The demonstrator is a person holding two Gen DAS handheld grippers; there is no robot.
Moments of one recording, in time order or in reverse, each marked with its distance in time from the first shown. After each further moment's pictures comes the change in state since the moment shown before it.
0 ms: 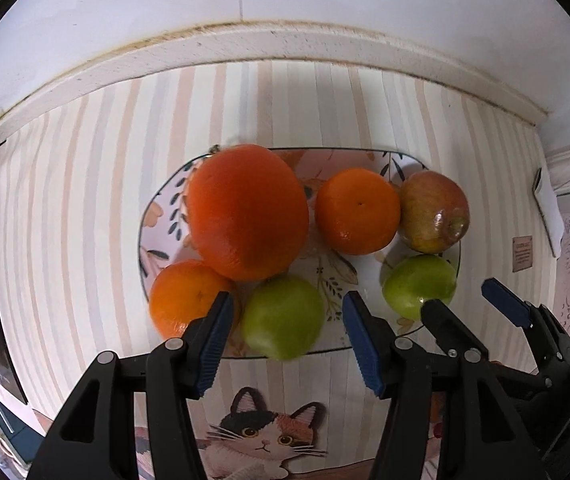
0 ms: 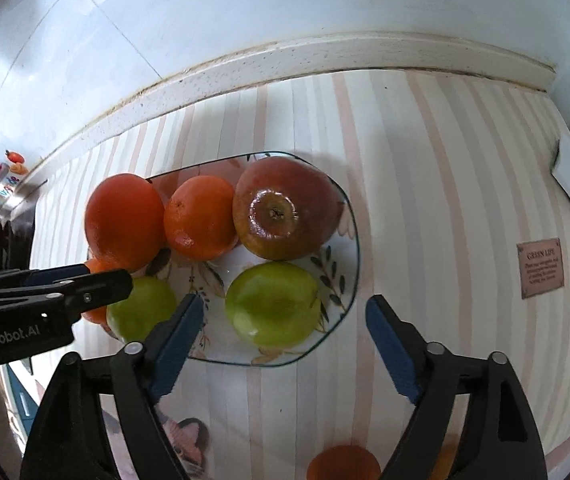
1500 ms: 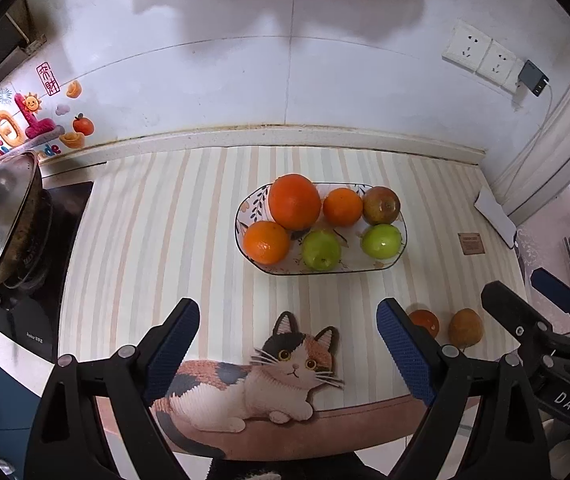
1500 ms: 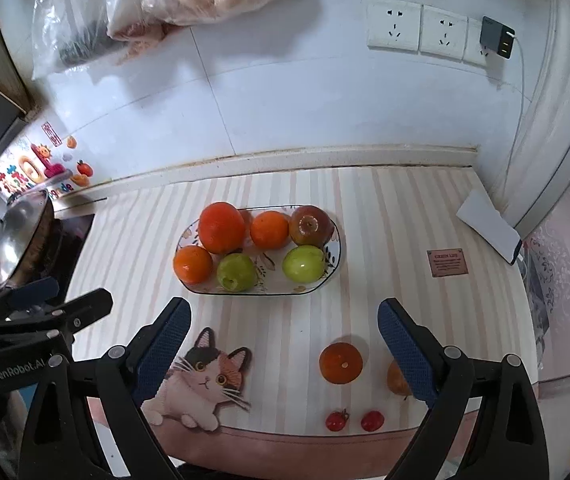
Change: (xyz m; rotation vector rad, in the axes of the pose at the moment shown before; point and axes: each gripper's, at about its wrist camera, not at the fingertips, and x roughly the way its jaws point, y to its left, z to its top) left arm -0.155 0.021 -0.172 0.016 -0.406 0.037; right arm -0.212 0.059 -0.133 -0.091 -0.331 -0.054
